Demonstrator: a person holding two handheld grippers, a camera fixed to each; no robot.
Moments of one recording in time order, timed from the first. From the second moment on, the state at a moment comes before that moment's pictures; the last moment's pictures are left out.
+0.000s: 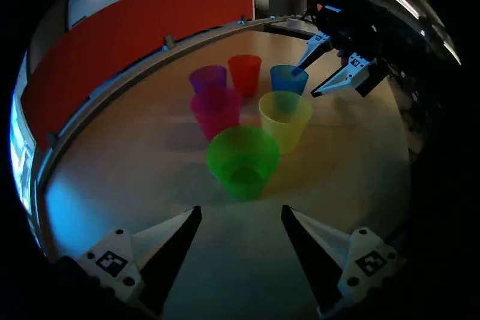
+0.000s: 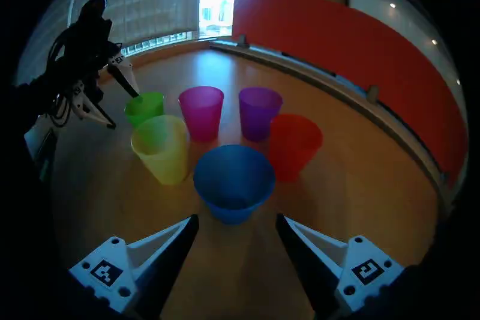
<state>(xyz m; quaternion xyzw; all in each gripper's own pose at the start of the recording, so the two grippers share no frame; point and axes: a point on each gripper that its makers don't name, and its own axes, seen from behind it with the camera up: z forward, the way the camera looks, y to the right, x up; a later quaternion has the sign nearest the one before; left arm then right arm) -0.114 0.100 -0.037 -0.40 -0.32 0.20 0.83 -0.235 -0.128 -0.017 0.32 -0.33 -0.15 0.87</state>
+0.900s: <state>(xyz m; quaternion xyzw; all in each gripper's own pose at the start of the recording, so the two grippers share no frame) -0.053 0.057 -0.048 -0.26 -0.20 0.12 0.94 -0.189 -0.071 -0.068 0.18 -0.25 -0.09 0.95</state>
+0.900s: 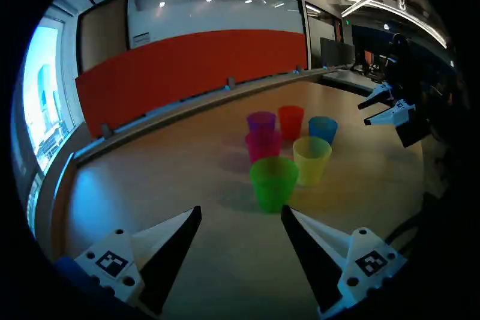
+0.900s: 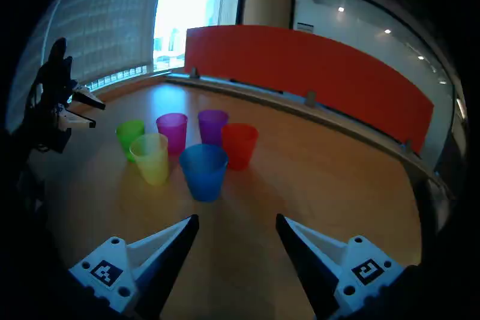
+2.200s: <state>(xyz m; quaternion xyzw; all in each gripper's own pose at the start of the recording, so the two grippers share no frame) 0.036 0.023 -0.031 -0.05 0.02 0.00 1.00 -0.083 -0.010 -0.033 -0.03 -0.01 -0.01 1.00</state>
